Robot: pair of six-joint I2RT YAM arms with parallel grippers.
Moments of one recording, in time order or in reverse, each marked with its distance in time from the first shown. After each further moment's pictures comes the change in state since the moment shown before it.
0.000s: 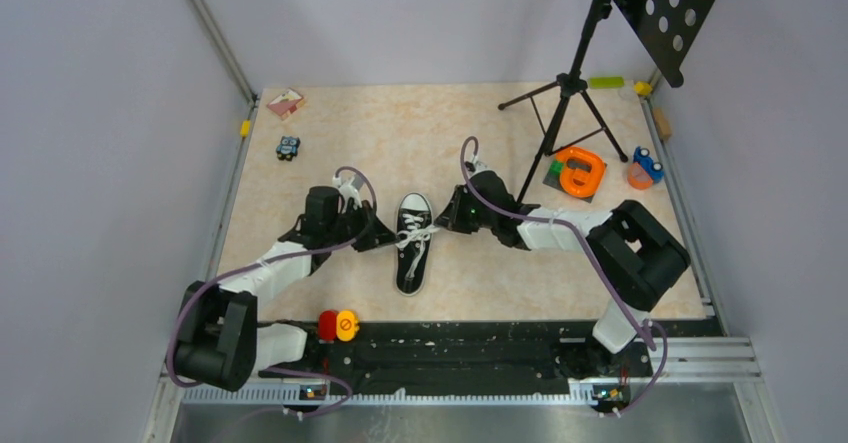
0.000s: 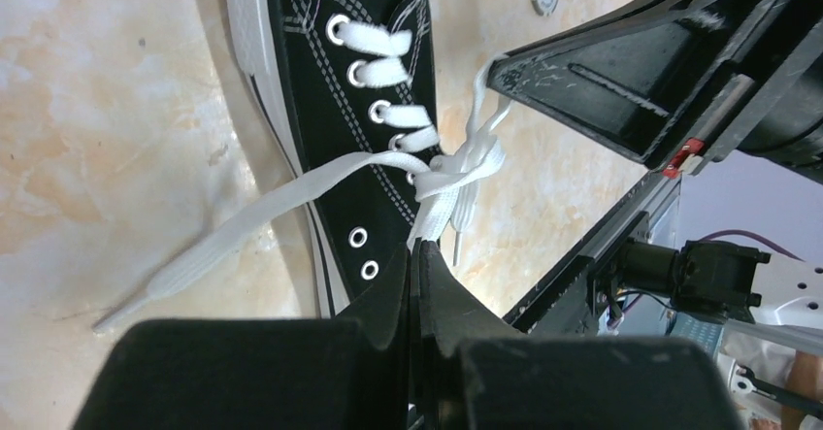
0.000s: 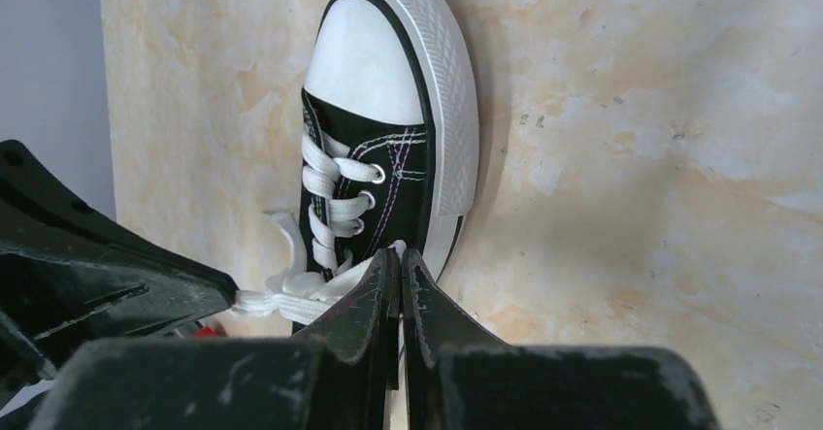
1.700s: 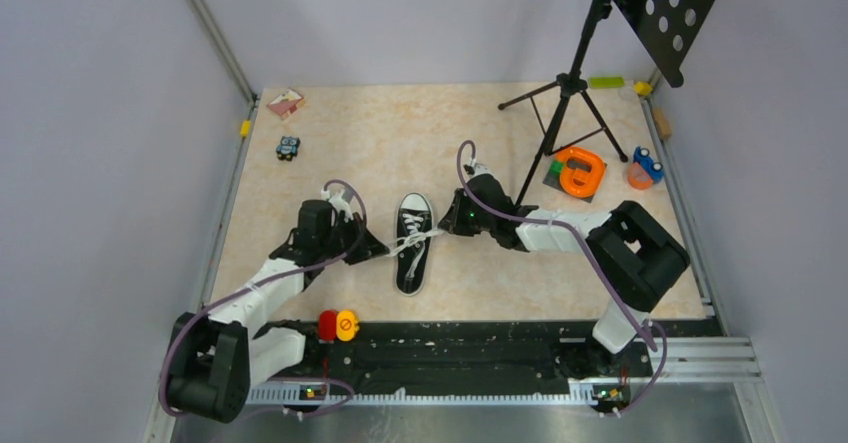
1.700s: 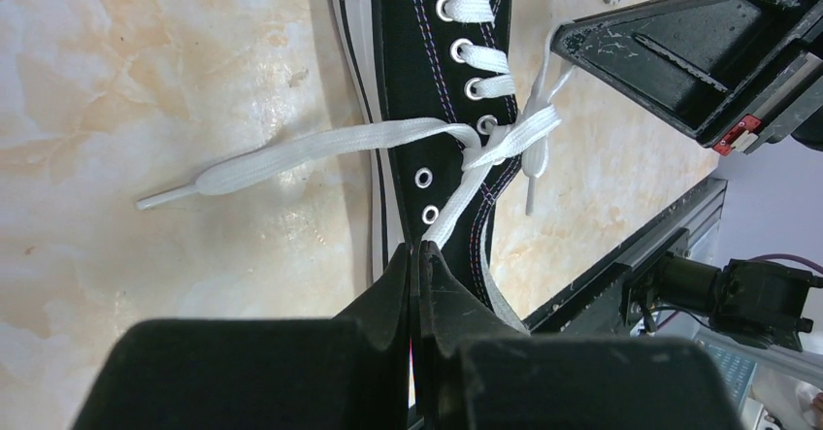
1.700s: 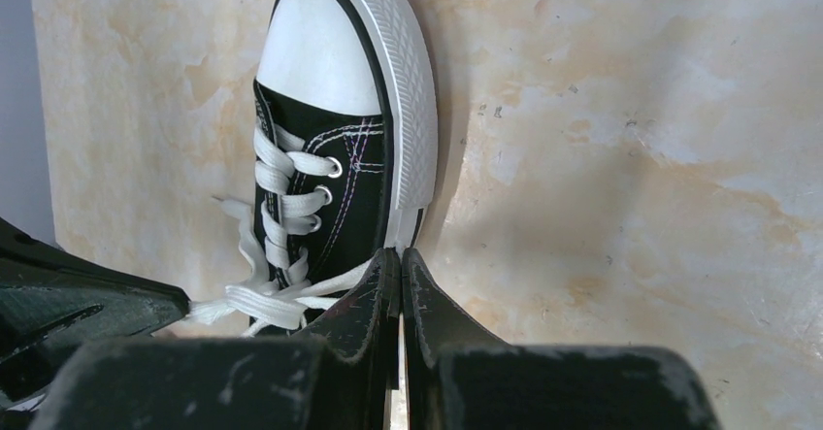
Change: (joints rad) left arm 0.020 -0.139 -0.092 -0.111 -0.083 0.012; right arm 0.020 -0.002 -0.001 -0.047 0.070 -0.052
